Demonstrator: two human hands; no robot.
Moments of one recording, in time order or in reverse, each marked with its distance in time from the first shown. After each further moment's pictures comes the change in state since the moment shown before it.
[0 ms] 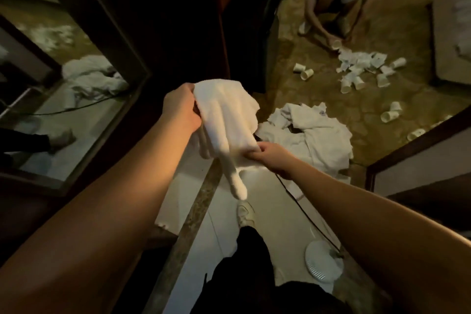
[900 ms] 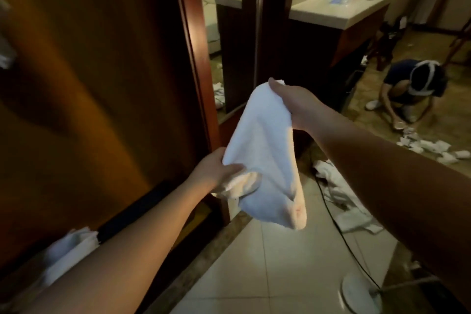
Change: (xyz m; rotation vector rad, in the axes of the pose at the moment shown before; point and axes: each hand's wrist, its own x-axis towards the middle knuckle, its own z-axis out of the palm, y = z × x) left_hand -0.325 -0.077 -0.451 0.684 -0.168 0.387; right_hand -0.329 -0.277 0.256 0.513 0.051 -0.282
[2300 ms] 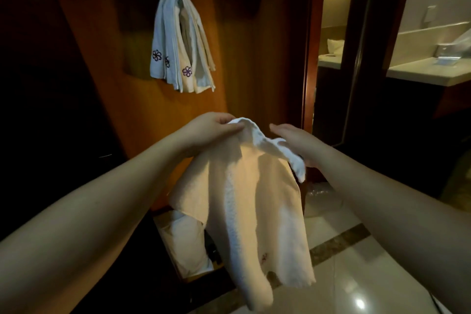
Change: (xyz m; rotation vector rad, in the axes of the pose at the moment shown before) left_hand -0.349 0.056 -0.176 0.273 0.382 0.233; right_hand -0.239 0.026 0.158 -0.530 -0.537 -0.159
